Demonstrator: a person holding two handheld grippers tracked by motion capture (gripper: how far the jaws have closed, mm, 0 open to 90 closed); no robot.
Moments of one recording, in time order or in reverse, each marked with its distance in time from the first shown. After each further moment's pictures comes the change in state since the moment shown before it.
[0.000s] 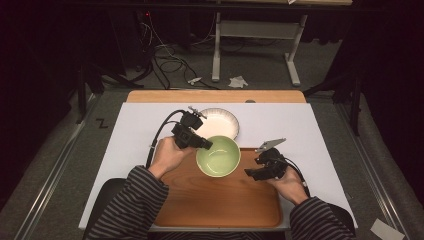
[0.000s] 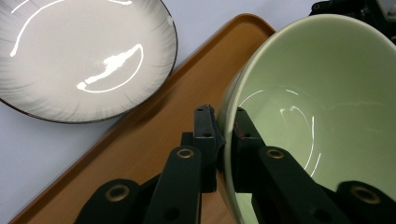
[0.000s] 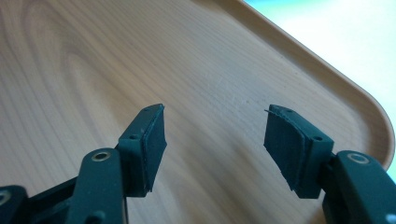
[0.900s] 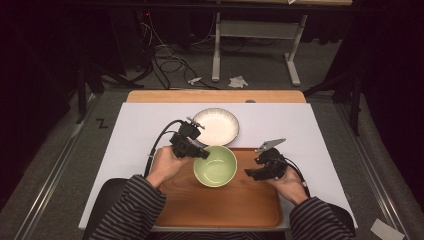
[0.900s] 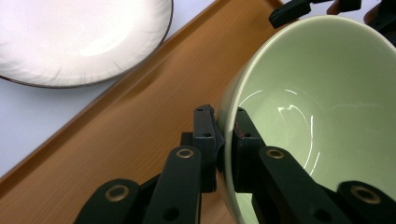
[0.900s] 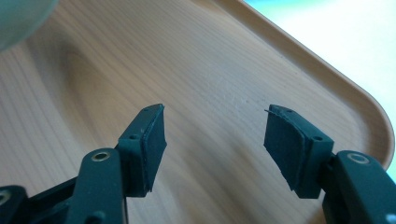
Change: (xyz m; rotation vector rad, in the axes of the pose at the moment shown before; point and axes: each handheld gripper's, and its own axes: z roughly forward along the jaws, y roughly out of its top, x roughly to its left) left arm 0.014 -0.026 0.005 0.042 0.020 -0.014; right arm 0.000 0.000 0.000 0.001 -0.002 -0.006
